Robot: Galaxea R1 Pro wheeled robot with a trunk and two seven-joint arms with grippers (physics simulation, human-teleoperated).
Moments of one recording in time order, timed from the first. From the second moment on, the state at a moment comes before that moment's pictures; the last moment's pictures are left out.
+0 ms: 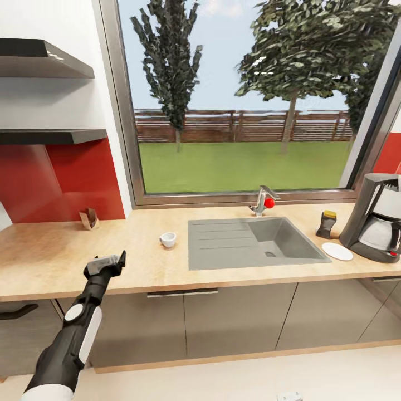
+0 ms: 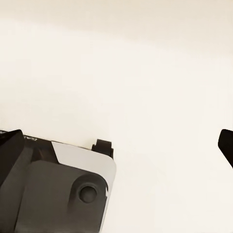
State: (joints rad) left arm -0.45 0.02 0.22 -1.14 0.10 -0.11 -0.09; right arm -0.47 -0.05 0.07 -0.02 0.17 0.13 0.11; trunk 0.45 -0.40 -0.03
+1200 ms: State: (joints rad) left arm -0.94 0.15 -0.11 -1.01 0.08 1.03 -0.18; right arm -0.44 -0.04 0.07 -0.02 0.17 0.13 0.11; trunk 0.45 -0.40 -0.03
